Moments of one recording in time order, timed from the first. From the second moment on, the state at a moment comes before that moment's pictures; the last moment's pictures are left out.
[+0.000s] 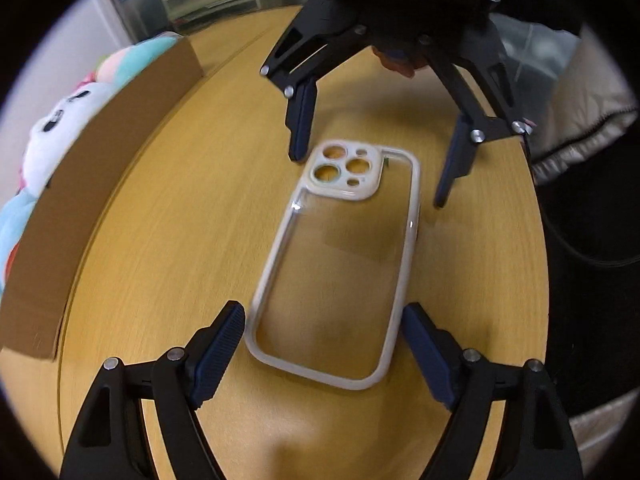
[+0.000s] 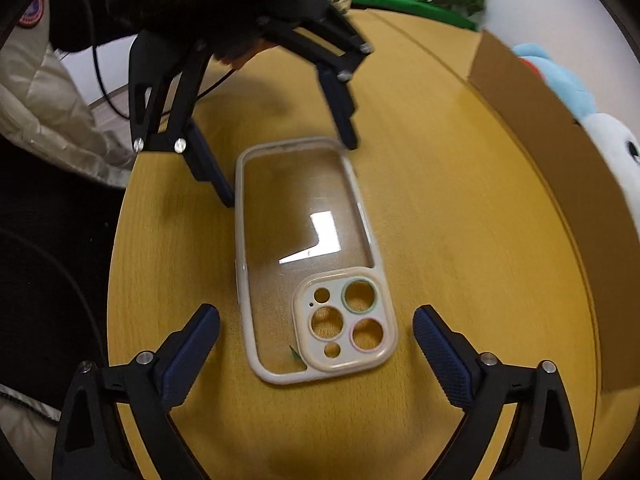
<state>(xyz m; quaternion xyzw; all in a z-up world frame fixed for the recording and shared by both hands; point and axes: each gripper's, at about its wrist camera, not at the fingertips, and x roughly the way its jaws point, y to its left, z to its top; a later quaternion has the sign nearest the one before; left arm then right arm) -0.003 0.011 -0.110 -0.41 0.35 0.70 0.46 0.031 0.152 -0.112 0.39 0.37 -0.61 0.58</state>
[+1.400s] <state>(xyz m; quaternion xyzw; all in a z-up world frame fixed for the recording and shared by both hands) -0.362 -0.007 0.062 -0.31 0.48 0.69 0.44 -0.309 0.132 0.071 0.27 0.46 -0.67 0.51</state>
